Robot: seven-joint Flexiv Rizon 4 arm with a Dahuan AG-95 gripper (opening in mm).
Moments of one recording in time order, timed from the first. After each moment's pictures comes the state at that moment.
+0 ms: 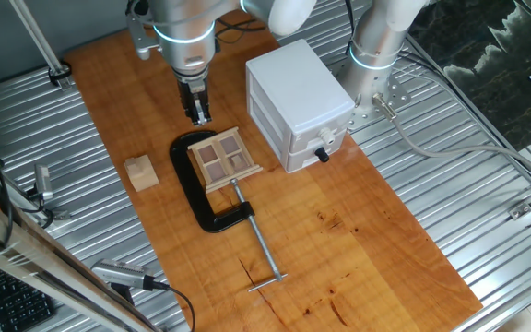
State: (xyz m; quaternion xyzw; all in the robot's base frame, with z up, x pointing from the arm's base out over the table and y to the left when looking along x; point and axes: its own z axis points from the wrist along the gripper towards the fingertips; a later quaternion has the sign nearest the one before) arm 0.500 -0.001 0.170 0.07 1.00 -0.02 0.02
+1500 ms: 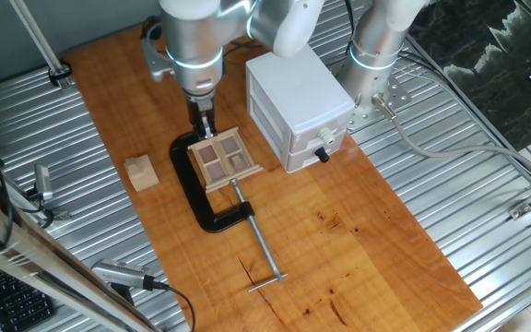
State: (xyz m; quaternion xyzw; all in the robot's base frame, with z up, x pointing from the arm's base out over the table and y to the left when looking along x) arm 0.494 0.000 0.092 0.06 1.00 -0.02 0.03
